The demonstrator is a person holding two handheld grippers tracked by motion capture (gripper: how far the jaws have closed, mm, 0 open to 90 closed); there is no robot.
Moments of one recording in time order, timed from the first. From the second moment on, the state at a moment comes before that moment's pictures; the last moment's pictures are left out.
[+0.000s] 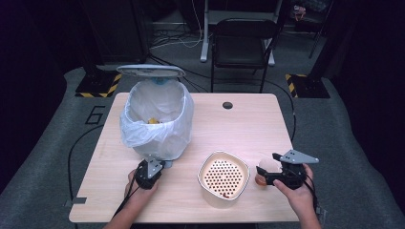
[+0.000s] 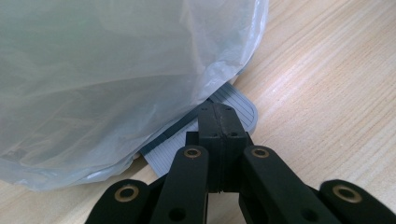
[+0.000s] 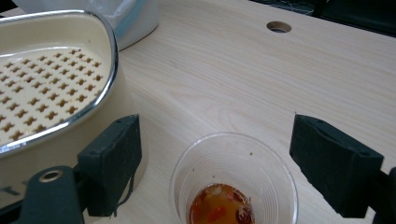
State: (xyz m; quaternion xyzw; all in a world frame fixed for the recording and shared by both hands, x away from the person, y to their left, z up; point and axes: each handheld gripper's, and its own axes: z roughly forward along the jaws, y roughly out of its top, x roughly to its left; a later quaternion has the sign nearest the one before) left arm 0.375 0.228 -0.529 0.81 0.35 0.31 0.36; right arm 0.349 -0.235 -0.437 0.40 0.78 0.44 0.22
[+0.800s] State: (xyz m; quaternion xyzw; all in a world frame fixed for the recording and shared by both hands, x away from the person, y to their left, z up) left arm 0.375 0.228 -0.528 0.81 0.35 0.31 0.36; right arm 0.348 -0.243 -0.449 0.41 0.76 0.44 0.24
